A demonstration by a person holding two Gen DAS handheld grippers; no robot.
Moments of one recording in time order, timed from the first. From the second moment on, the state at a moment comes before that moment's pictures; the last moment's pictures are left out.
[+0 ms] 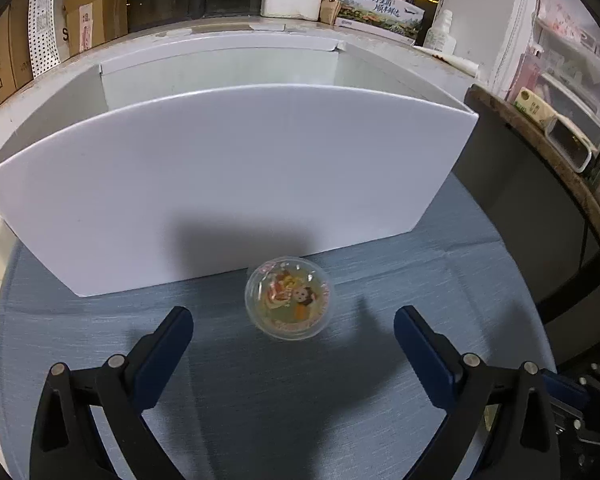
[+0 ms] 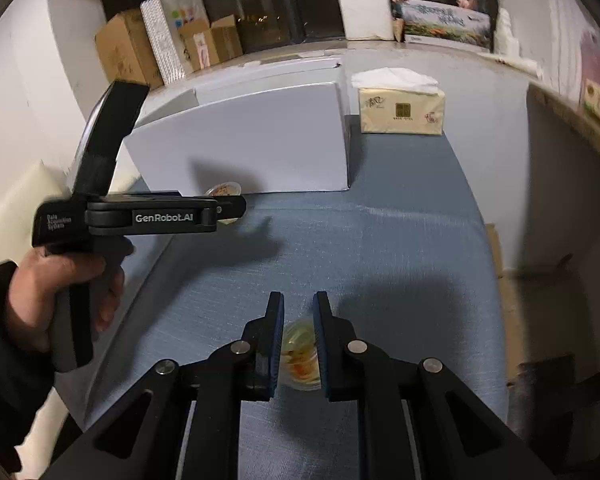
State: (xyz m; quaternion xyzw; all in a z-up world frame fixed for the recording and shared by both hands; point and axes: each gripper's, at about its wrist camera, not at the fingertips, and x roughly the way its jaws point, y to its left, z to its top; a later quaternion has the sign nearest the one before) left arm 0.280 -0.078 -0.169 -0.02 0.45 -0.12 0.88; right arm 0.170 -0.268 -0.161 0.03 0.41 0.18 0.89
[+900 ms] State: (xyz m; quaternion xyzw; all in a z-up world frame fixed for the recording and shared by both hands) left arm 0.262 -0.080 -0.152 -0.01 0.43 -0.16 0.89; right arm 0.150 -0.270 -0.166 0.03 0.41 0.15 0.90
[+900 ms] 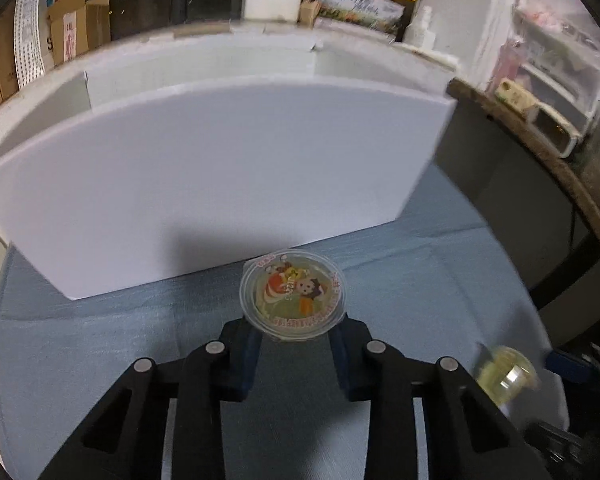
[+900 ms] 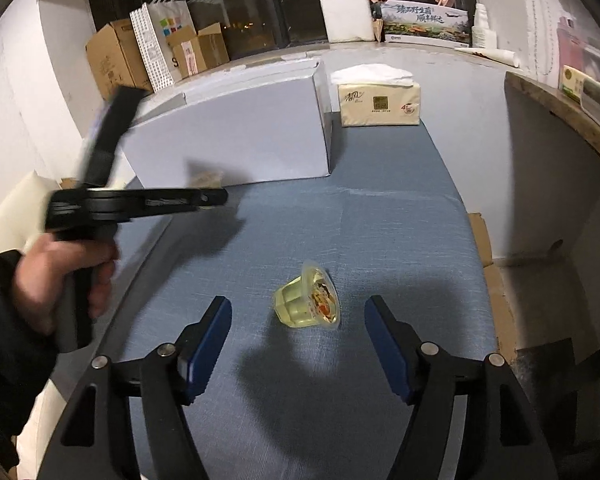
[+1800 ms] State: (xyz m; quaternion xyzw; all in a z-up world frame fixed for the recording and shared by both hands) left arm 0.114 0.010 -0.088 -0.07 0.33 -0.16 0.93; right arm 0.183 -0.210 -0.099 0.01 0.36 0.21 0.91
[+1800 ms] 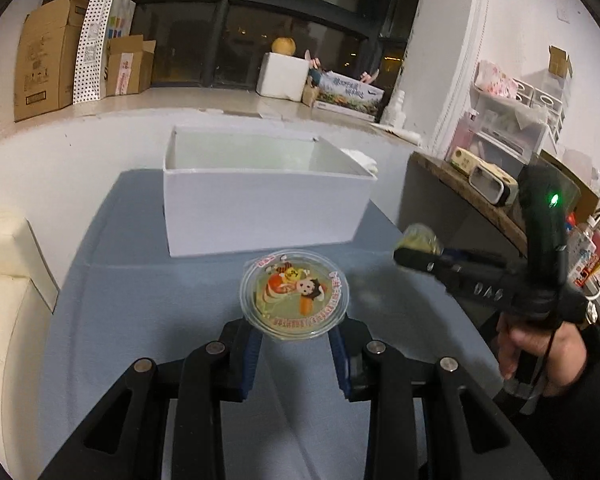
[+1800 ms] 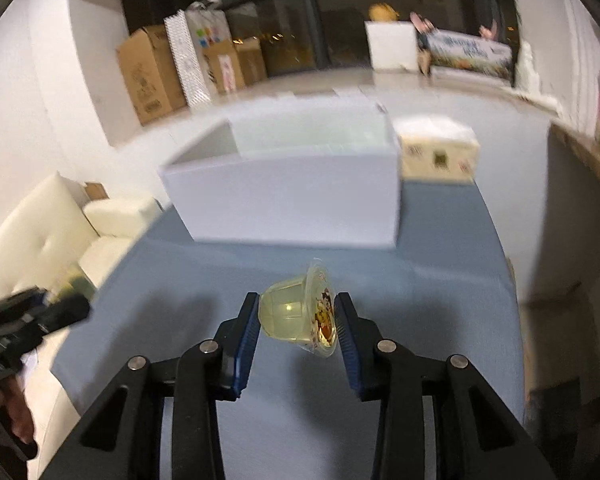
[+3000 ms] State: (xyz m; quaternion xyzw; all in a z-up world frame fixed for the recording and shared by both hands) left arm 0.330 0.026 -0.060 -0.02 0.34 -0.02 0.94; right arm 0.346 -0.186 -0.064 0.00 0.36 0.13 0.92
